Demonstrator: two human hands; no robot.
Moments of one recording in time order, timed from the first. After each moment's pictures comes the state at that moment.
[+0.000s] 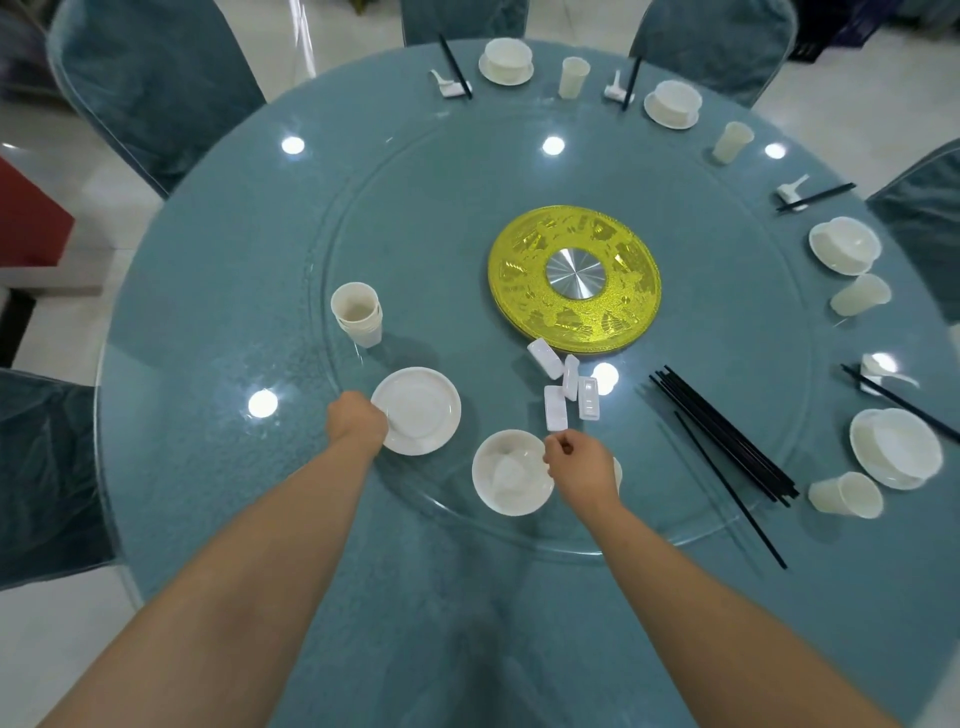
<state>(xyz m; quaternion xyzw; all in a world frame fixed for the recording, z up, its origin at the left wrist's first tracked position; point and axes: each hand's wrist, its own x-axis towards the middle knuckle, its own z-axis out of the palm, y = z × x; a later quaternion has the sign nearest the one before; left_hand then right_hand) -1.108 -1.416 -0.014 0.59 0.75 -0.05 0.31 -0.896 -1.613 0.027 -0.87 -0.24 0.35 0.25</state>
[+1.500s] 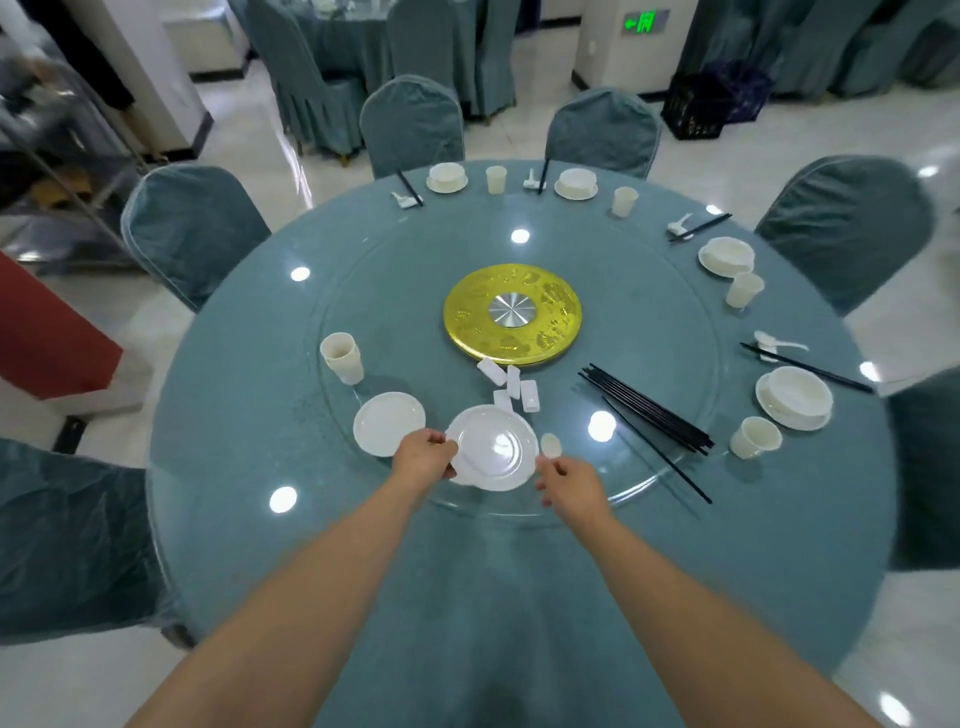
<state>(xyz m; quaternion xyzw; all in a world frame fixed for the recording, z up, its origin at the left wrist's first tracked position) -1.057 -1.600 0.102 0.55 0.59 0.14 0.58 -0.906 -1.752 0.087 -0.81 -0.18 0.38 0.40</state>
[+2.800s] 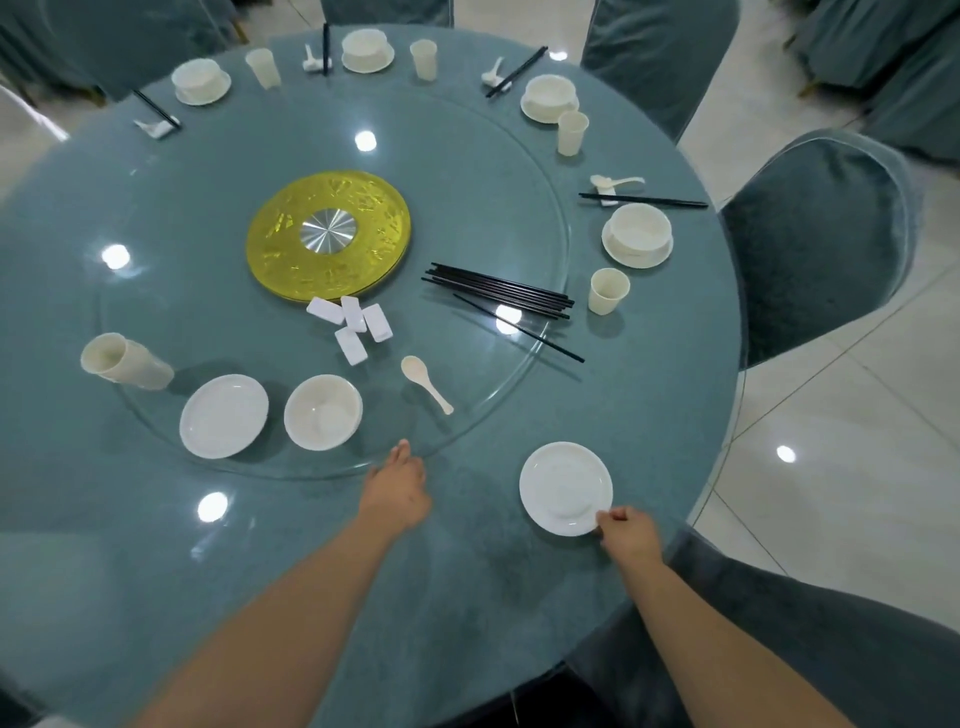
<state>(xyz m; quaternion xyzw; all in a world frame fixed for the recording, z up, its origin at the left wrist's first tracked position) -0.990 -1.723 -0.029 0.90 0.31 -0.27 0.18 -0.863 -2.021 -0.052 -0.86 0.18 0.35 0.33</state>
